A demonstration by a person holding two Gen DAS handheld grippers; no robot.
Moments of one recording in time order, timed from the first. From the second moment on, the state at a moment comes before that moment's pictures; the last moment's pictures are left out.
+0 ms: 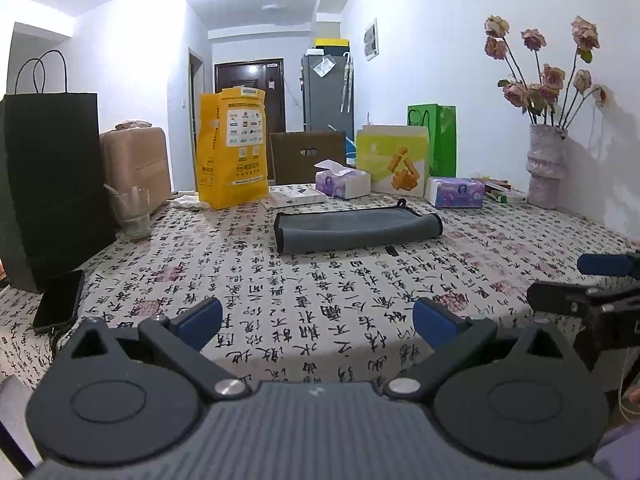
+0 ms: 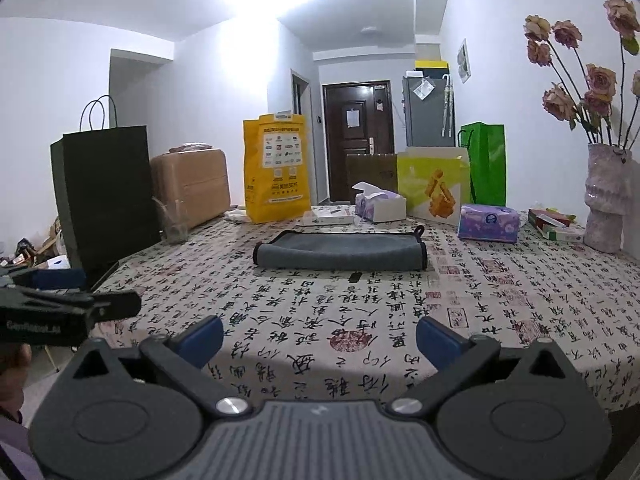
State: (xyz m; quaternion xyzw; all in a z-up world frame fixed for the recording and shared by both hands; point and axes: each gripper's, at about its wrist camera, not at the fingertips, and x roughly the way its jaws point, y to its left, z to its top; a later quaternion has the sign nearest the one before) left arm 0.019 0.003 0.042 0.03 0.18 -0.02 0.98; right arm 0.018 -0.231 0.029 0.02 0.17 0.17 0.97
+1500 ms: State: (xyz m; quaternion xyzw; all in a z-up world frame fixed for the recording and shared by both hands) left arm -0.011 0.016 0.026 0.00 0.18 -0.01 0.98; right arm -0.014 -0.235 0.019 0.03 0.17 0.17 0.97
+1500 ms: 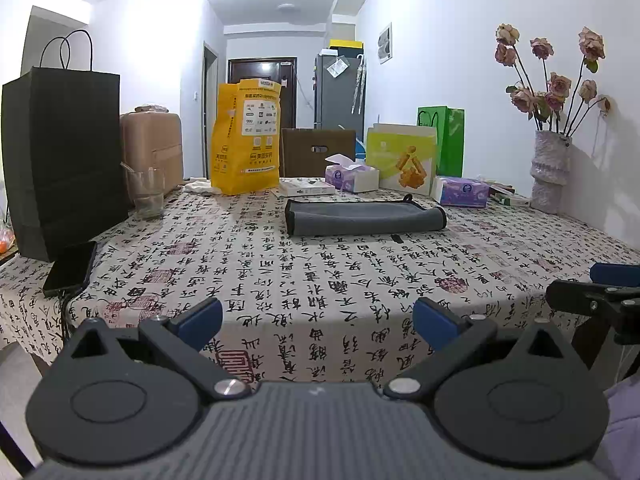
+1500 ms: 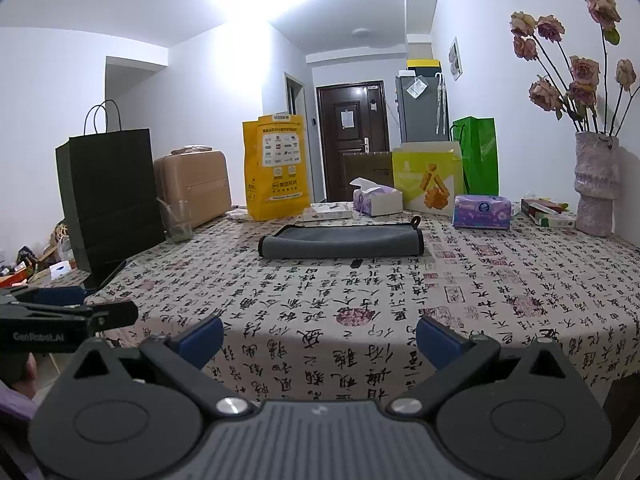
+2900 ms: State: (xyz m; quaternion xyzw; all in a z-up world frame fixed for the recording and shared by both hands) left arm -0.009 0.014 0.029 0.00 0.18 -0.01 0.98; right arm -0.013 -0.238 0.019 0.03 0.17 0.16 0.97
